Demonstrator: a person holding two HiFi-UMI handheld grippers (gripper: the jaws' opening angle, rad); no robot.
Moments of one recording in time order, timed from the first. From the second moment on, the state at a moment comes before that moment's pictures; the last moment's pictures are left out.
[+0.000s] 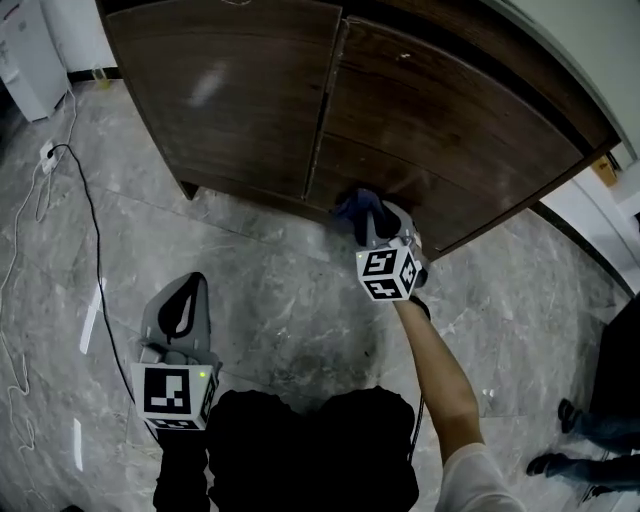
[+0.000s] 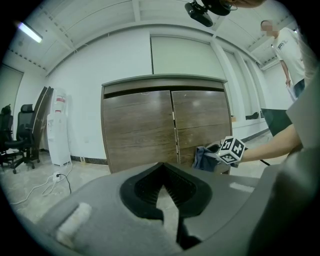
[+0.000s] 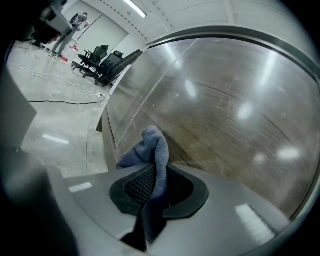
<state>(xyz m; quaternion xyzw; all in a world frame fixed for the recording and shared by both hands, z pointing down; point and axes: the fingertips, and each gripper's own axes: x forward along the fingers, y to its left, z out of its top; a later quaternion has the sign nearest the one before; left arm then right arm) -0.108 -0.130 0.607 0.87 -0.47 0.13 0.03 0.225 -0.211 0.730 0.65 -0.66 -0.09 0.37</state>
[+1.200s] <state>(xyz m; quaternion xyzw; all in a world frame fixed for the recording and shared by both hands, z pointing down) -0.166 -0.135 0.584 0.86 -0.50 0.10 0.03 0.138 -0.266 0.383 0.64 -0.61 -0.36 0.30</state>
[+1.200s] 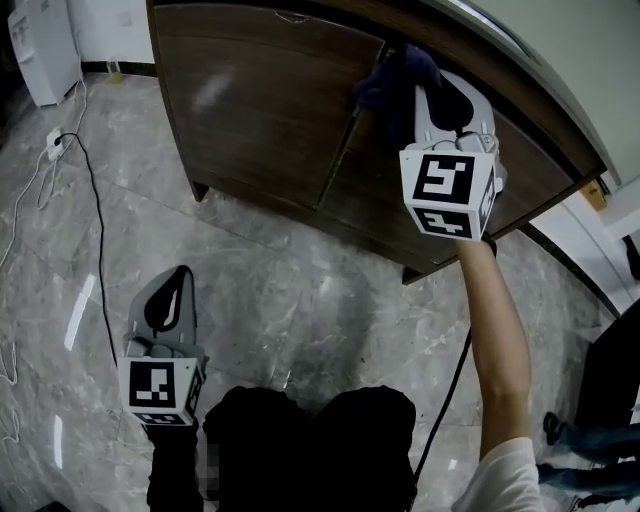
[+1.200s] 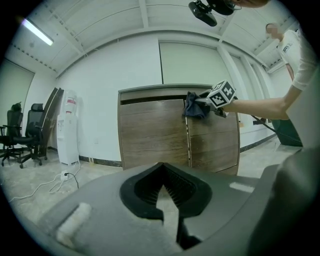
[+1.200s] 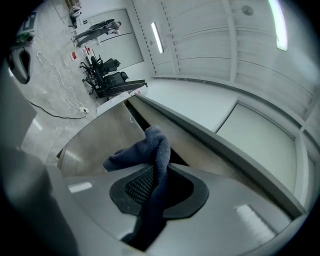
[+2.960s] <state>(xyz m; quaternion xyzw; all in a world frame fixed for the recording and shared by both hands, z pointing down) -0.190 -0.145 0.628 0.84 -0.52 0.12 0.07 0.070 -0.313 0.696 0.56 -0.67 -0.23 0.43</state>
